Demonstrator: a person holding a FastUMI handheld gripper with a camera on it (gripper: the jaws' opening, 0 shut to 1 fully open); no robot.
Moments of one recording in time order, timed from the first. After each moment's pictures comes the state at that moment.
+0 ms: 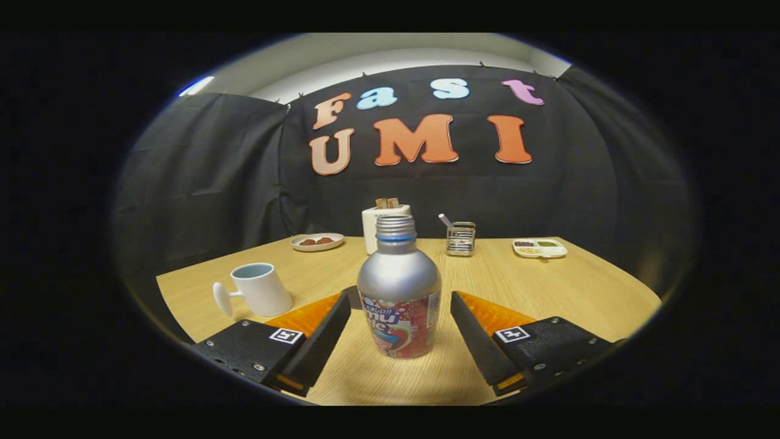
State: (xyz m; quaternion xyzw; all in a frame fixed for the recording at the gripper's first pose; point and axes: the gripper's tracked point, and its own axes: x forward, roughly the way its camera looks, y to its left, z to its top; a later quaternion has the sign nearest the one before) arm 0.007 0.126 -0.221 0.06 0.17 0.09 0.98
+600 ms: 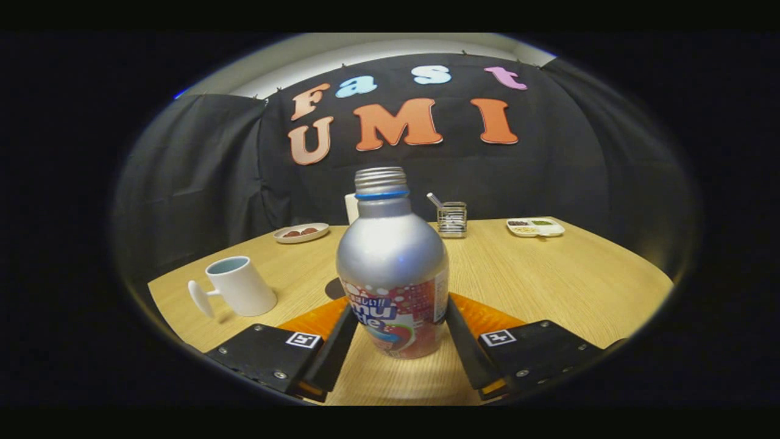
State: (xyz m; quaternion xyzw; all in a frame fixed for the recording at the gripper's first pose) arm 0.020 0.133 -0.255 0.07 0.21 0.06 0.97
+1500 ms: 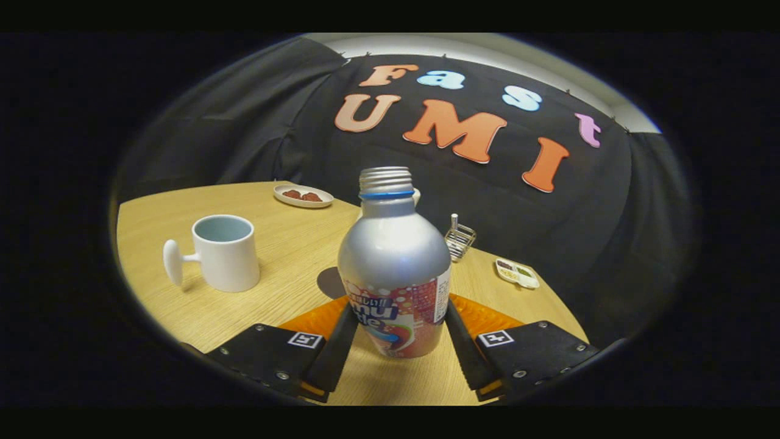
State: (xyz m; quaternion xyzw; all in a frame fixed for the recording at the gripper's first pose) arm 0.037 0.167 -0.224 -0.18 0.22 0.07 0.96
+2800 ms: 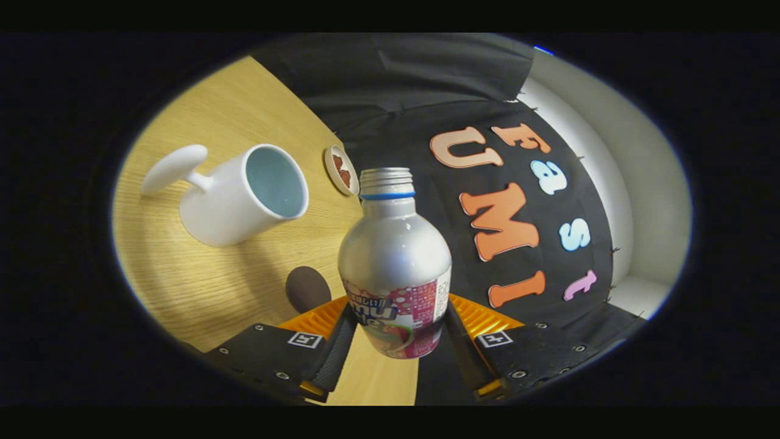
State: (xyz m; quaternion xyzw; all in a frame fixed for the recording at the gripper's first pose) arm 0.058 0.226 -0.179 -0.58 0.07 0.08 0.81
